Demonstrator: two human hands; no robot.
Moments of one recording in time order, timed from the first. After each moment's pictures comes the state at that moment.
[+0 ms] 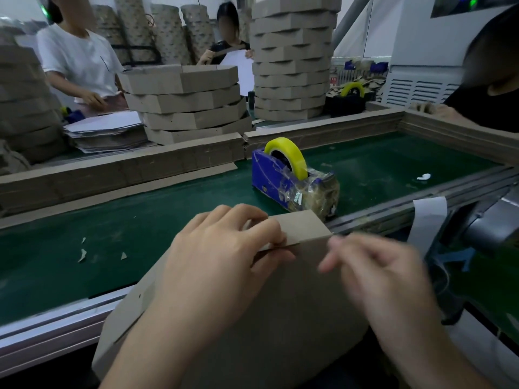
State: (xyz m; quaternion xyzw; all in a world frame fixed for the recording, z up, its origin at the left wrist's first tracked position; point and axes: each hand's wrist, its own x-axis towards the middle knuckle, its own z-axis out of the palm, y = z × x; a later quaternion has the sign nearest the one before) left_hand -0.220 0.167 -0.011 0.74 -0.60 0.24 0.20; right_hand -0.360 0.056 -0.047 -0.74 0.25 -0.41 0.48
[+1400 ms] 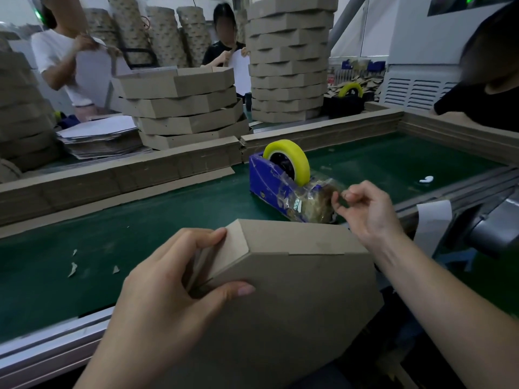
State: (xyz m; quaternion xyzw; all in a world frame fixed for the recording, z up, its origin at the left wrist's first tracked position) left_hand -0.186 0.192 -0.035 0.76 -0.49 0.07 0.42; right_hand -0.285 -0.108 -0.080 -0.33 0.18 -0.47 0.80
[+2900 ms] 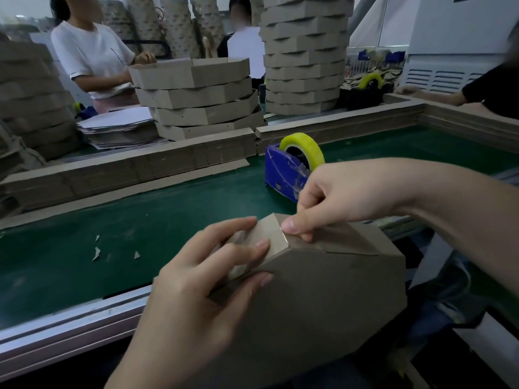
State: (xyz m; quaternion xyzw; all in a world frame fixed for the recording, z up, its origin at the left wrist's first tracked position) left_hand -0.196 0.197 -0.042 0.68 -0.58 0.14 0.43; right_hand -0.287 -0.006 0.050 -0.95 0.11 0.12 0.27
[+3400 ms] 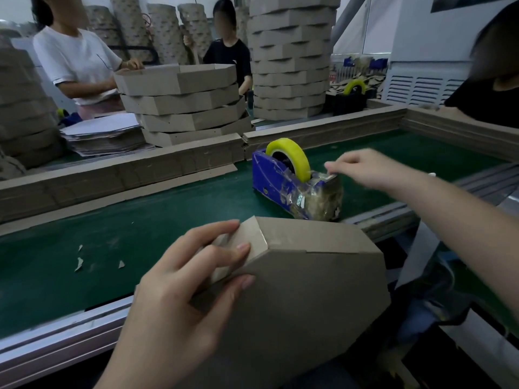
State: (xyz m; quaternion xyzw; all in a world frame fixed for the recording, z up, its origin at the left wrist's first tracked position) left_hand -0.197 0.194 -0.043 0.68 -0.57 0.15 0.44; right_hand -0.291 -0.130 -0.009 -0.87 0.36 -0.15 0.32
